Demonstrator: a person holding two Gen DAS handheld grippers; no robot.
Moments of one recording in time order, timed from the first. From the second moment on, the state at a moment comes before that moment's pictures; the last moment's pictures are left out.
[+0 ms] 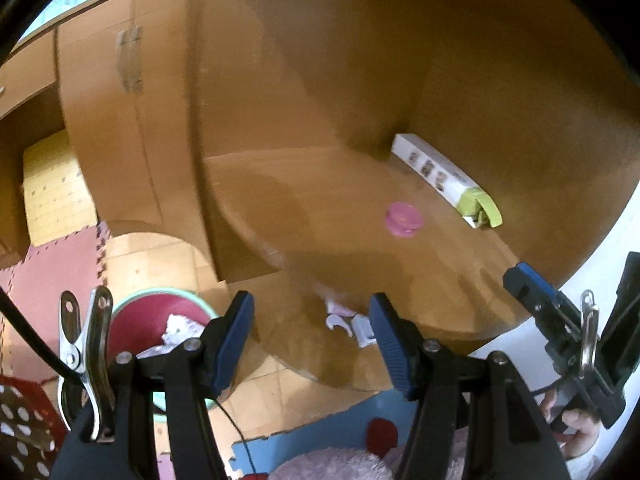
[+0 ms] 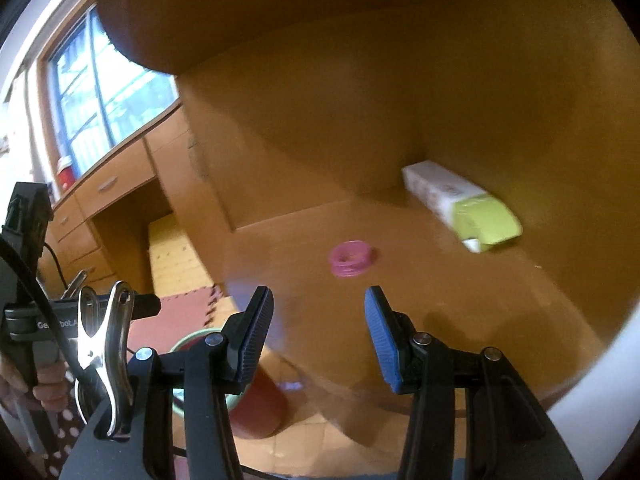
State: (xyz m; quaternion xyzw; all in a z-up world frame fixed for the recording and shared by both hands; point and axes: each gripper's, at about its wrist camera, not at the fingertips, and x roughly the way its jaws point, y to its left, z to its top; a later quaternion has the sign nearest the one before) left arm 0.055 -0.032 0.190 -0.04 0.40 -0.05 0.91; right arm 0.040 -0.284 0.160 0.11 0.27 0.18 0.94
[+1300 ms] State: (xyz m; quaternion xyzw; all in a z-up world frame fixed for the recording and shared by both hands) left arm 0.194 -0.161 0.120 0.04 0.41 -0.06 0.91; right arm 0.059 -0.334 0.130 0.17 0.30 0.14 0.93
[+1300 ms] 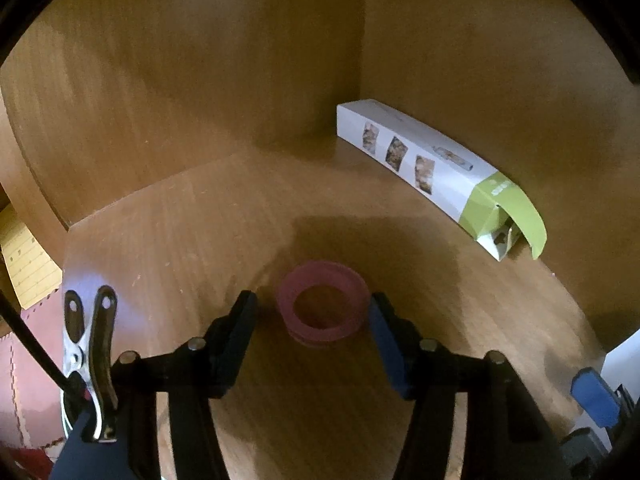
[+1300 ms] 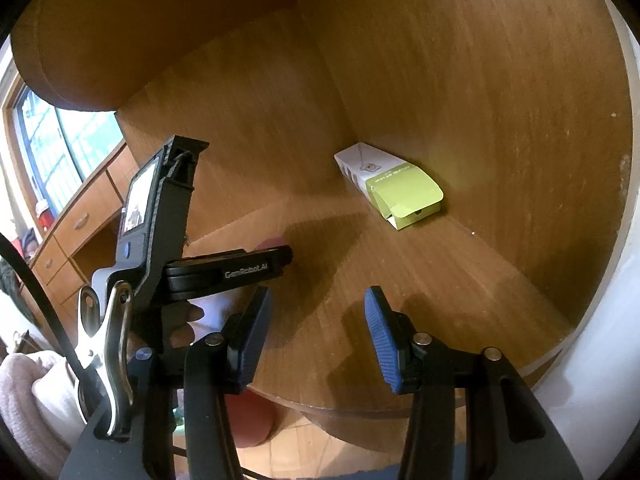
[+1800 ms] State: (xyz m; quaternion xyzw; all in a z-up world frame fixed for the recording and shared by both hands) left arm 0.163 -0.144 0.120 0.00 0.38 -0.07 0.92; right arm 0.063 -0.337 0.122 0.18 0.31 0.11 0.93
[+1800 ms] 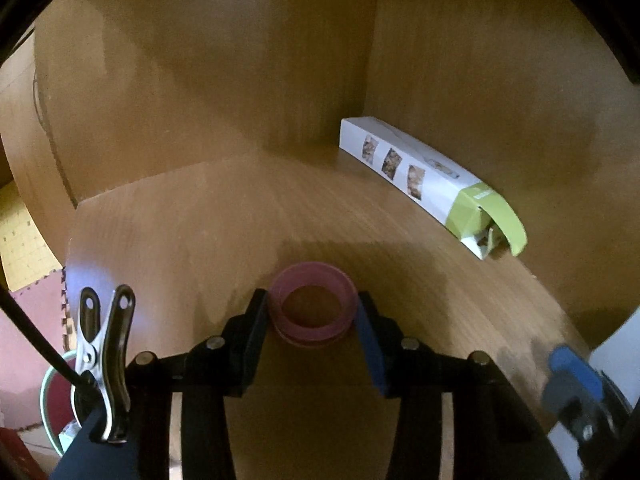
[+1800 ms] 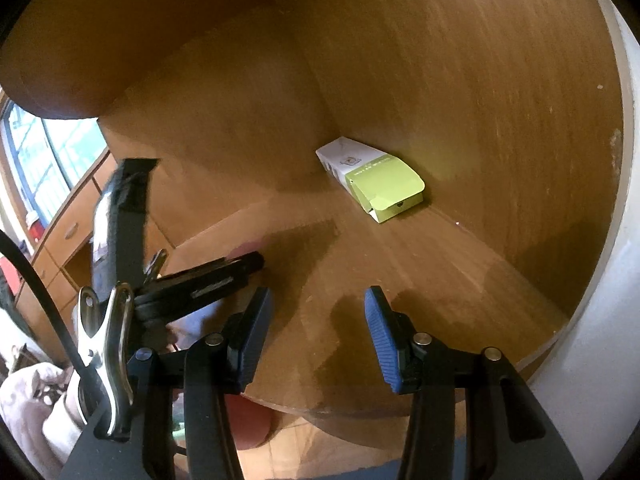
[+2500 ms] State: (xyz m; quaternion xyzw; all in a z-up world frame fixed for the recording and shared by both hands) left arm 0.161 -0.116 0.124 -0.04 0.38 -0.08 0.92; right arm 0.143 -0.351 0.127 0.14 0.36 0.02 0.92
